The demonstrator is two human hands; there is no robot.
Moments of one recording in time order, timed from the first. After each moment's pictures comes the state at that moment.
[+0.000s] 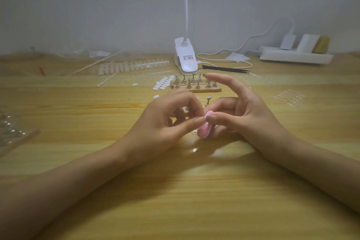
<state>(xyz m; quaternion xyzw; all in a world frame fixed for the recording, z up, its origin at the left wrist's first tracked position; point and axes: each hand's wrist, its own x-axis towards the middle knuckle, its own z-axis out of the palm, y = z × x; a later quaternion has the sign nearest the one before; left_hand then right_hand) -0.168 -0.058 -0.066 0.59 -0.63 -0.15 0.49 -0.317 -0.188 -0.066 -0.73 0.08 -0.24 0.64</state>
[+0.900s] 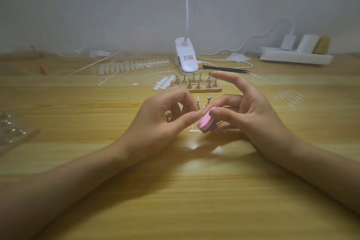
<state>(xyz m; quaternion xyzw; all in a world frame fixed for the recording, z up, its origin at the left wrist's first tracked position) -0.166 -0.055 -0.066 0.61 -0.60 -0.13 0.50 -0.317 -0.188 -0.062 -0.72 0.10 -0.28 0.63</state>
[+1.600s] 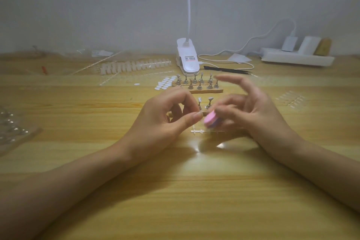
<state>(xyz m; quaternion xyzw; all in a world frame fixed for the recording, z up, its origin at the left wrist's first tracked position) -0.166 -0.057 -0.068 0.61 -0.60 -0.13 0.50 -0.319 -0.195 -0.065 -0.71 0.10 -0.28 0.64</state>
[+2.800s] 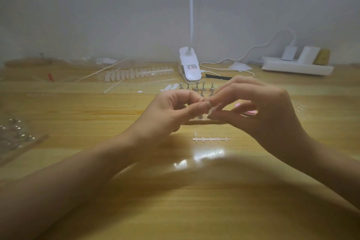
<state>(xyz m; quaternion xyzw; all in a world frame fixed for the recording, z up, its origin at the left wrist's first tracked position) -0.166 -0.065 -0.045 0.57 -0.52 -0.31 0.56 -0.320 -0.192 -0.038 -0.88 -0.01 -0.37 0.30</state>
